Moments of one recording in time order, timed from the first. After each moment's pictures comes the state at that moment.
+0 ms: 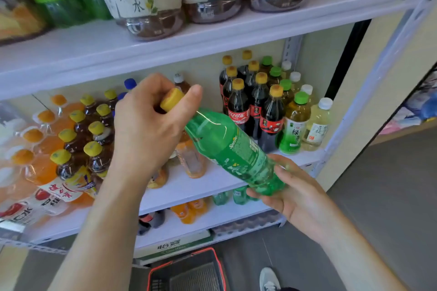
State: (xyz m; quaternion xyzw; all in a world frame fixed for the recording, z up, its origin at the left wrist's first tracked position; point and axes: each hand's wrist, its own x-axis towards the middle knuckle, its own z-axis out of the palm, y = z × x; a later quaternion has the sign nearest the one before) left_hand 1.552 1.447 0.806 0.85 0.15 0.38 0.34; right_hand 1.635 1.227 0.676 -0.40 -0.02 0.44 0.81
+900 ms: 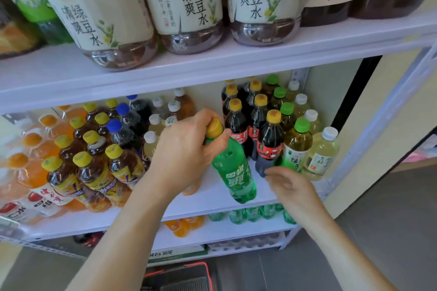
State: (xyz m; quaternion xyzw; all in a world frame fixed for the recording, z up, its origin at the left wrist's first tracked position) left_hand 1.623 1.418 0.776 0.94 0.11 0.29 0.15; right_hand 1.724 1.229 0.662 -0.79 -0.20 0.23 0.54
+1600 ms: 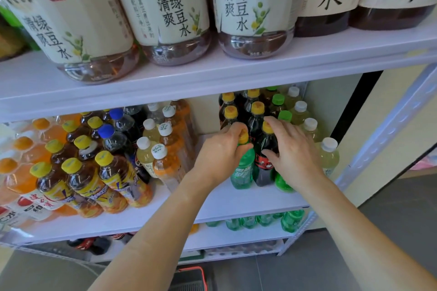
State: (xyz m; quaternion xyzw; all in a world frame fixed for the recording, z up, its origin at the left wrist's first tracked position) left_hand 1.711 1.419 0.698 0.96 0.09 0.20 0.18; right_hand 1.806 1.263 0.691 -0.88 -0.41 -0.14 0.21
